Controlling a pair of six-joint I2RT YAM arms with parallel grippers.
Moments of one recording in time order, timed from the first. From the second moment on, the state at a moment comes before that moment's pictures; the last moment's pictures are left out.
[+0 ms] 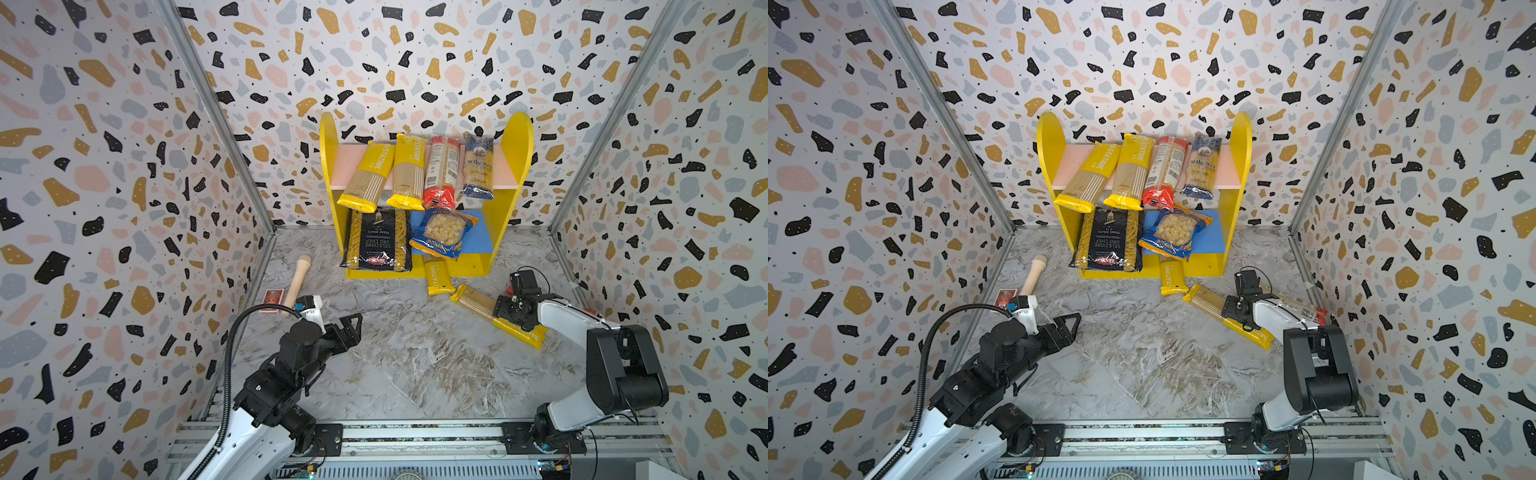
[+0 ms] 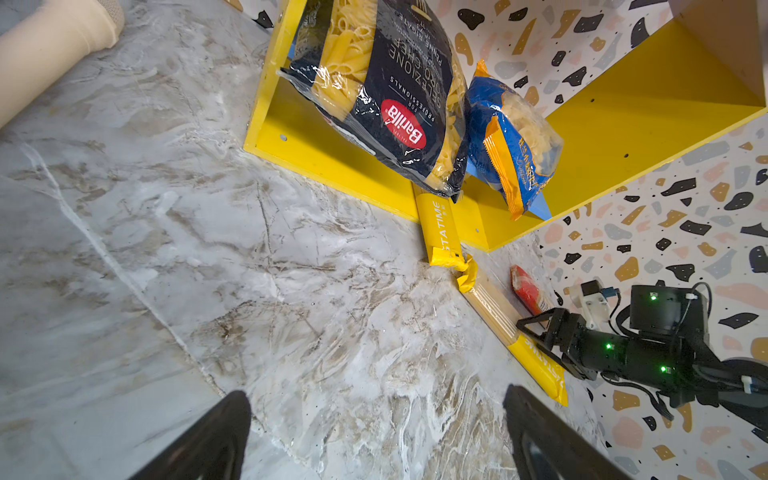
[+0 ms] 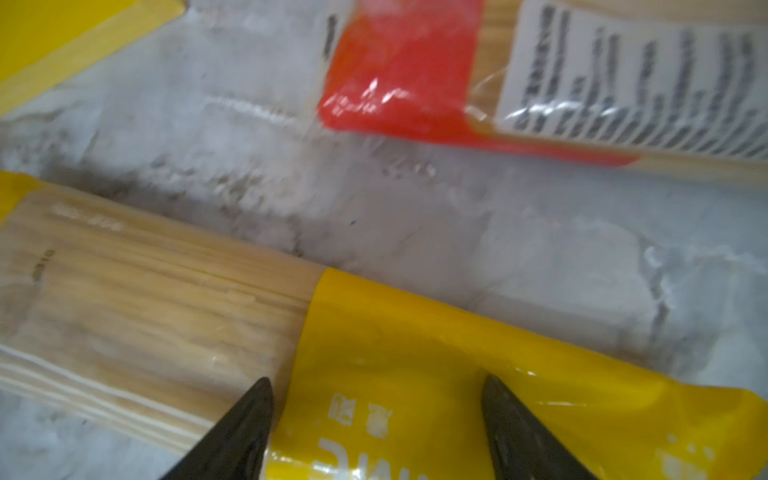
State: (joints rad) left arm -0.54 0.51 0.58 -0.53 -0.11 -0.77; right arm 0.18 1.51 0.80 -0.42 0.08 0.48
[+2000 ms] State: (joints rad) left arm -0.54 0.42 0.58 -0.57 -0.11 -0.77; right arm 0.63 1.38 0.75 -0.75 0.06 0.58
